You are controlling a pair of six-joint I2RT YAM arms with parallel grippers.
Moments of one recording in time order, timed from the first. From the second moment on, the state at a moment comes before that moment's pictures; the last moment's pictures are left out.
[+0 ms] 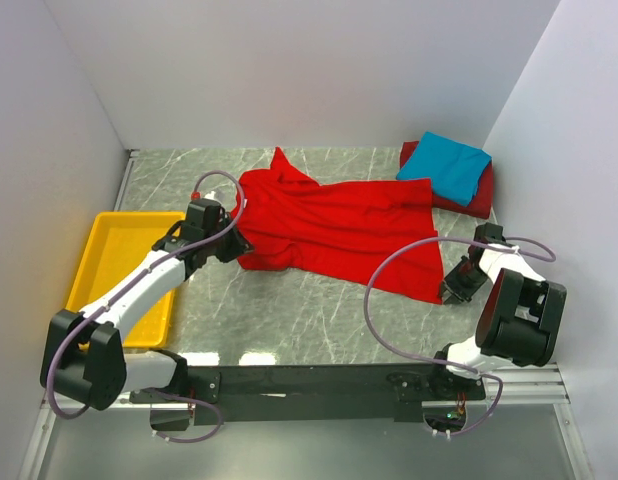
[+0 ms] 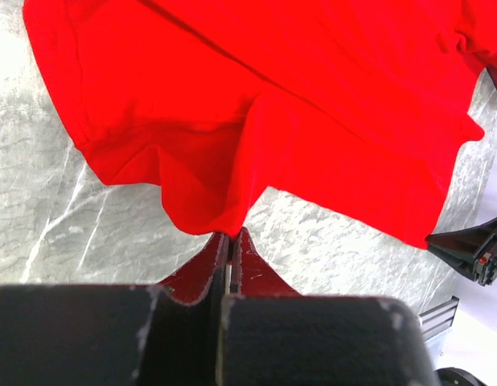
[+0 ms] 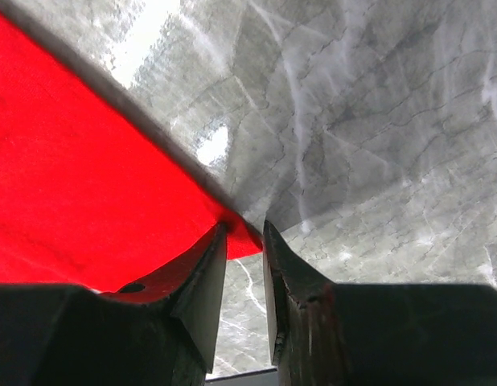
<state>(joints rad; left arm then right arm) -0.35 1.26 0.83 -0.31 0.14 -0.78 -0.36 1.47 0.76 -0.71 -0.07 0.49</state>
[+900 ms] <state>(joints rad) -0.35 1.21 0.83 -0.33 0.14 -0.79 -0.32 1.46 0.74 -0.69 -0.06 0.52</state>
